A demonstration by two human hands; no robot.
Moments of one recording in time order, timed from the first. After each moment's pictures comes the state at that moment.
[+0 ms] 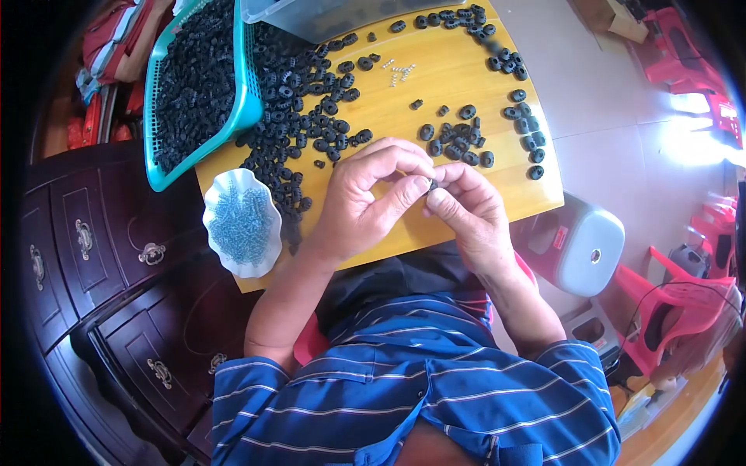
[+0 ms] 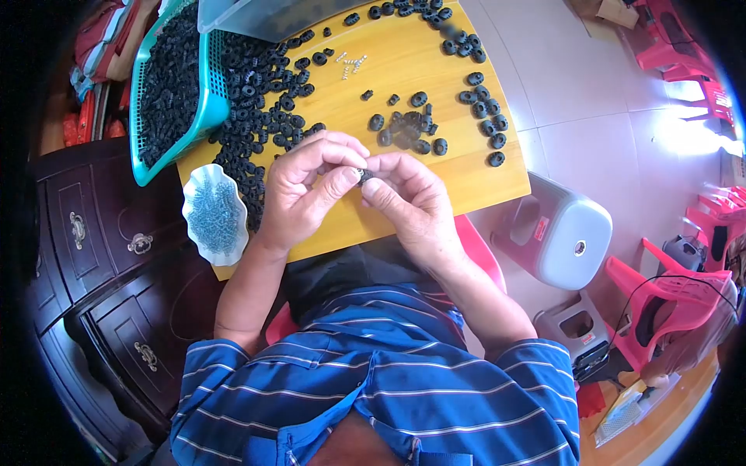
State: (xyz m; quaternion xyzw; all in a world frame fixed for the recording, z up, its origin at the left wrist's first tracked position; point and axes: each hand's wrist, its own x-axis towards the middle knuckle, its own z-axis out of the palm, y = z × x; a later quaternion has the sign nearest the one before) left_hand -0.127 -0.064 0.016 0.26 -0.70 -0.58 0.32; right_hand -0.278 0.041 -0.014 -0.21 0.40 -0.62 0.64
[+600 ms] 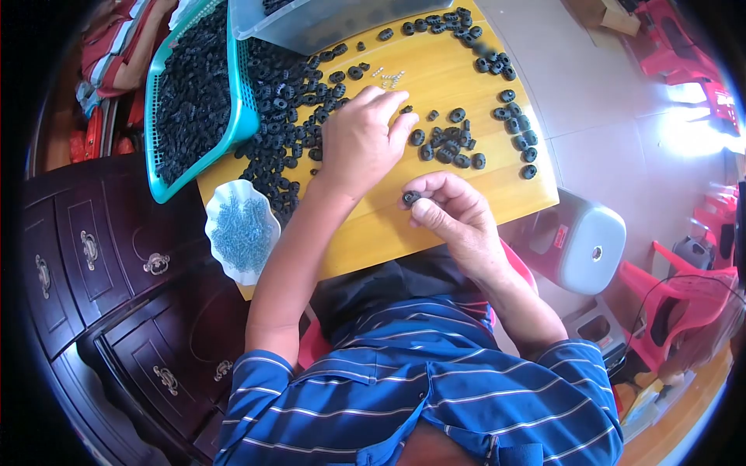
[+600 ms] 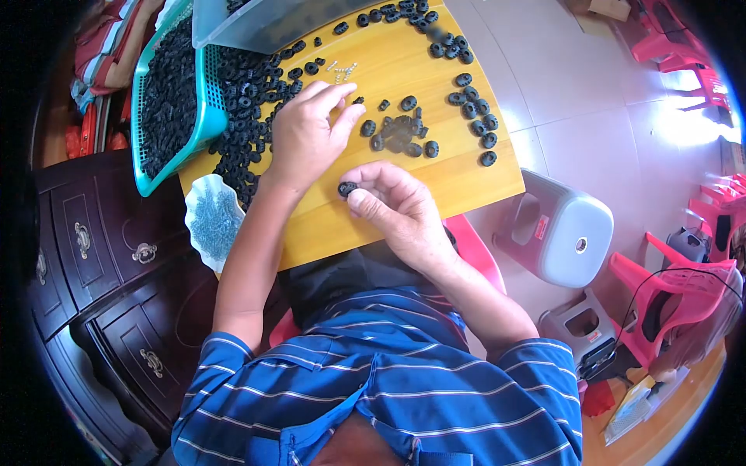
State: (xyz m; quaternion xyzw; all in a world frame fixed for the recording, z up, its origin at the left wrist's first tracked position) left_hand -0.162 -0.118 -0.009 0.38 -0.87 -0.20 0.25; right_hand -0.276 0.042 -0.012 -0.23 0.37 -0.61 0.66
